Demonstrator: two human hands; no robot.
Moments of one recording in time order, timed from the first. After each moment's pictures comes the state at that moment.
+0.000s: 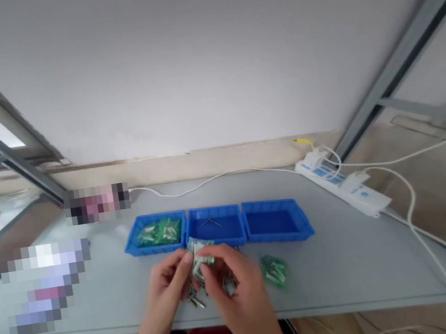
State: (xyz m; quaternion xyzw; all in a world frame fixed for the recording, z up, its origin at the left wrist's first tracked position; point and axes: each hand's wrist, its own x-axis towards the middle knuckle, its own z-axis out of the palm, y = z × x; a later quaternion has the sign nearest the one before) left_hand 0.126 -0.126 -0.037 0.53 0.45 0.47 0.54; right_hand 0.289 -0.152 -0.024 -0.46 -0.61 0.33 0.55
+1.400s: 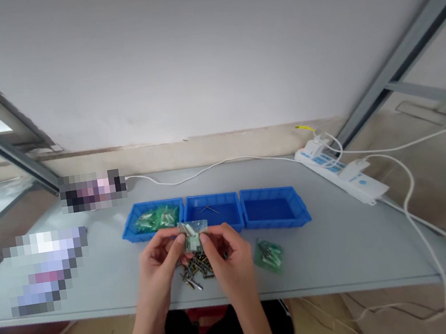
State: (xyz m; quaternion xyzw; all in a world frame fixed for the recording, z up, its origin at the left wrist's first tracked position) left_hand 0.125 -0.123 -0.045 0.42 0.47 0.59 0.51; right_hand 0.275 -0.129 -0.058 -0.51 -0.50 0.37 0.59
